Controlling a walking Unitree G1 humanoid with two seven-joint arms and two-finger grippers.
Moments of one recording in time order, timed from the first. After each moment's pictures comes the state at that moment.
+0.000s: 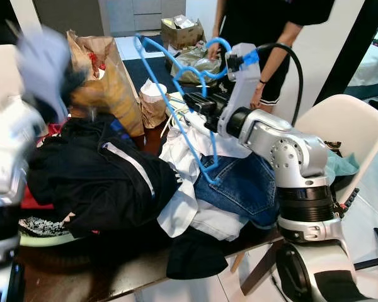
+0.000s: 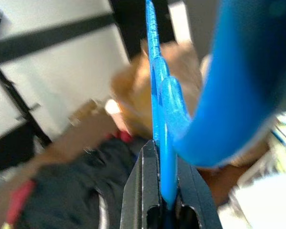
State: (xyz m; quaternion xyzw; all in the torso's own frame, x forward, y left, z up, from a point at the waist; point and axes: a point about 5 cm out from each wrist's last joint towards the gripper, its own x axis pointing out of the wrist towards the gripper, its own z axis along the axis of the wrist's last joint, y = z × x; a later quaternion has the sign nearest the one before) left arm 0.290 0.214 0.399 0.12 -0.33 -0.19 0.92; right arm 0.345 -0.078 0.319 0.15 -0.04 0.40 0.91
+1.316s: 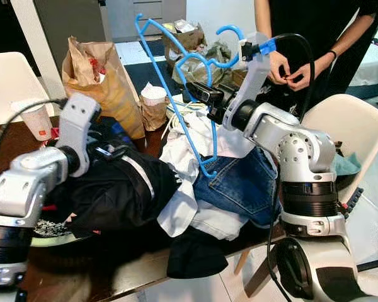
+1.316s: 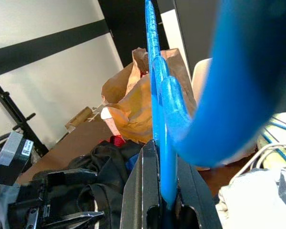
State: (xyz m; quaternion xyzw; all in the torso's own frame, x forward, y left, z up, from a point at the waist) left arm 0.332 0.217 0.237 0.11 0.06 -0.19 0.97; right arm 0.352 -0.092 0.314 0.14 -0.02 0.36 0.92
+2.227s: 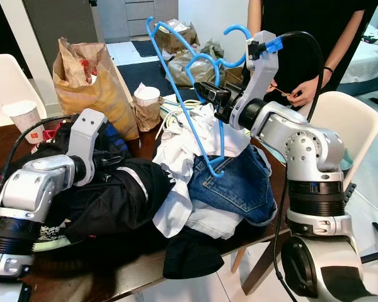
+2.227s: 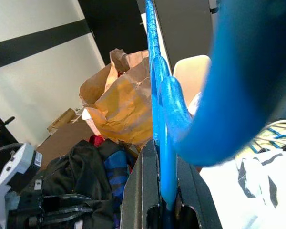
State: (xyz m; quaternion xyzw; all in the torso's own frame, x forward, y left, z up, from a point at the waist) left arm 0.339 0.225 0.220 0.10 0.15 -0.18 0.97; right arm 0.353 -0.102 0.316 0.13 -0.01 0.34 0.93
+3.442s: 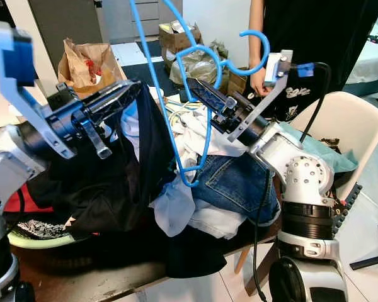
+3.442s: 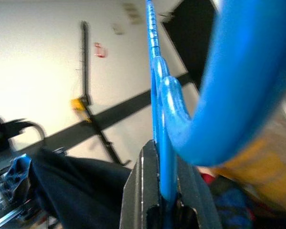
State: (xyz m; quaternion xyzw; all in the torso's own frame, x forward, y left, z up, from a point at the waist) left arm 0.240 0.182 0.345 -0.06 -0.23 -0.45 0.86; right arm 0.326 -0.097 0.301 0.31 -0.10 0.51 0.80
